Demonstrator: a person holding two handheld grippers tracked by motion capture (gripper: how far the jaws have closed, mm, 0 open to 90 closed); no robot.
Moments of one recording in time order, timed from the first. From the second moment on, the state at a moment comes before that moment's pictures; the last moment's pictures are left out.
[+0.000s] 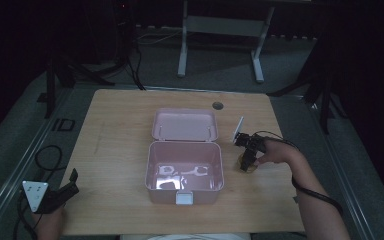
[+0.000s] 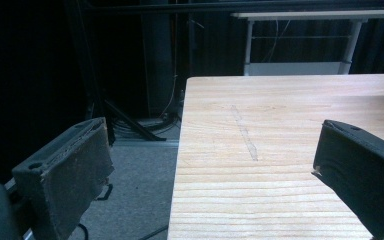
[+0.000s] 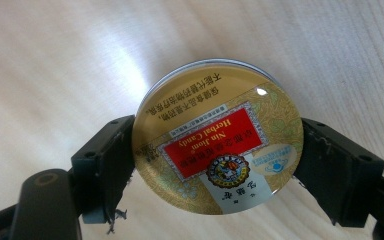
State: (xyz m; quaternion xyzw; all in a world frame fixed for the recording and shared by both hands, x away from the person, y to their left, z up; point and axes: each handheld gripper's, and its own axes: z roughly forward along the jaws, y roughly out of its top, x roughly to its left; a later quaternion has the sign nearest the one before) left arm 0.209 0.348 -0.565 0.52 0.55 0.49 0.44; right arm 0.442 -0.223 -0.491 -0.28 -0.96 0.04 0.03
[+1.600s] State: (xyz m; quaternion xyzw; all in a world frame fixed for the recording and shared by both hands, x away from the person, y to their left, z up) left arm 0.209 0.348 -0.565 0.52 0.55 0.49 0.44; right arm 0.368 -0.124 -0.338 -0.08 -1.00 0.03 0.00
